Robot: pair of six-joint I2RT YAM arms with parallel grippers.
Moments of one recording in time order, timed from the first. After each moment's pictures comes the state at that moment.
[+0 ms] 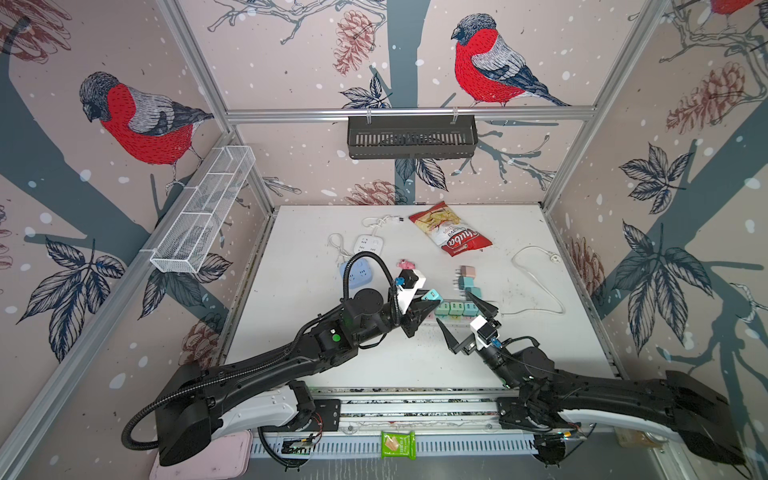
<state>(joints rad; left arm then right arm) -0.99 1.04 0.66 0.27 0.05 -0.16 1.21 0.78 0.05 1.00 0.47 -0.38</state>
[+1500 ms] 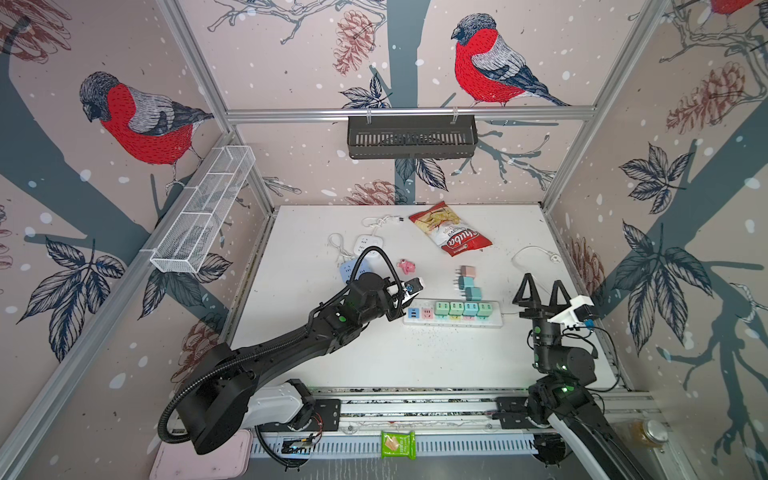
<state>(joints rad) -0.78 1.25 0.66 0.20 0.20 0.52 0.38 0.17 0.00 0.59 0.40 0.27</state>
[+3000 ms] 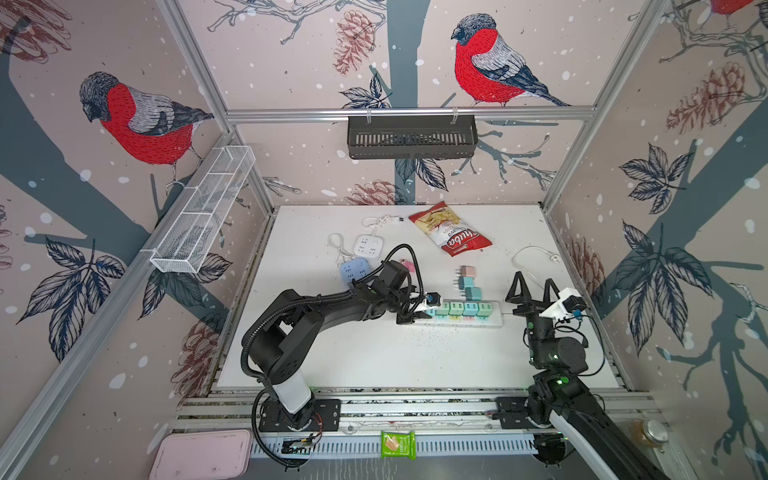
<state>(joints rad) -0.73 1.70 0.91 -0.02 0.60 0.81 0.37 0.34 0.00 0.66 0.39 0.27</state>
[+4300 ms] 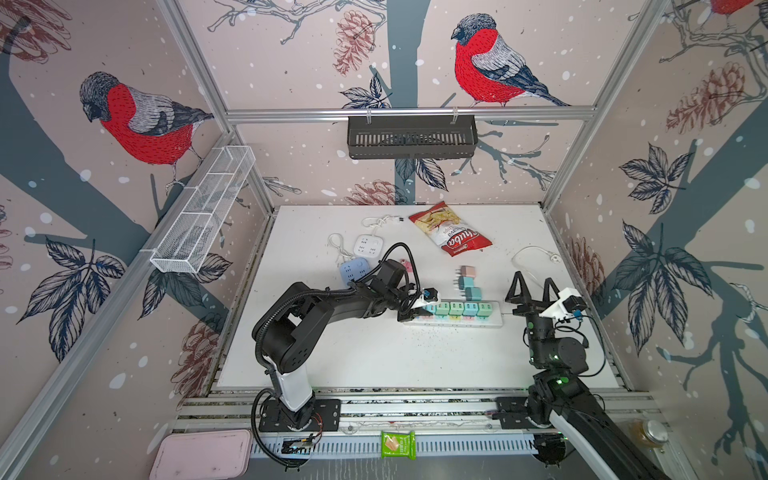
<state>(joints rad) -0.69 1.78 0.89 0.11 0.68 0.78 0.37 0.34 0.00 0.68 0.37 0.27</state>
